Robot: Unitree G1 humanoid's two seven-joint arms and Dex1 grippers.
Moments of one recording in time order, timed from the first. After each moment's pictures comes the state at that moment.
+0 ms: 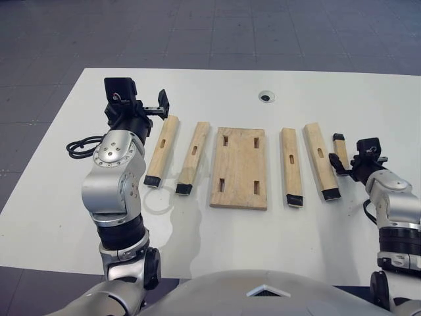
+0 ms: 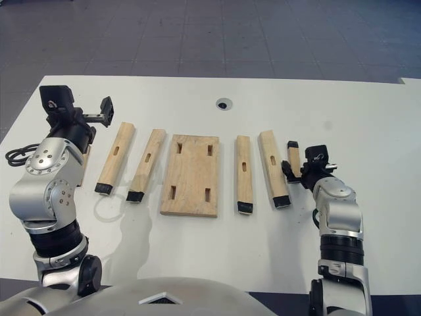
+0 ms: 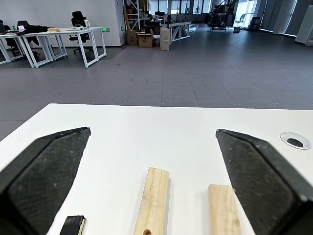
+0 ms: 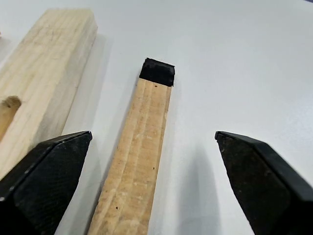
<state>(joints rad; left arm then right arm) -0.29 0.19 0.20 -0.52 -0.14 0.94 0.01 -0.12 -0.49 -0.18 0.14 0.11 0.55 0.35</state>
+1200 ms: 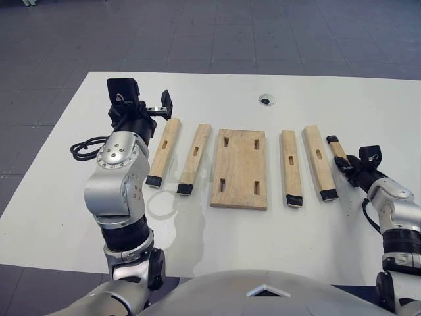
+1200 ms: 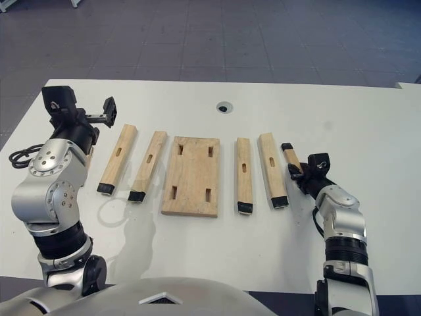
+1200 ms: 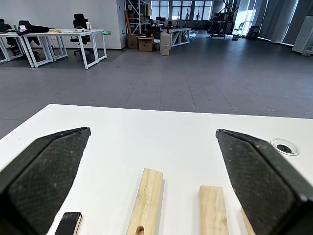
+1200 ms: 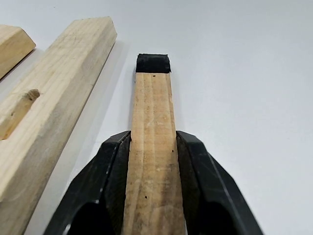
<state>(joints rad) -0.29 0.15 0.20 -0.56 -0.14 0.98 0.03 -0.12 -0.52 -0.19 0.39 0.25 0.33 0.47</state>
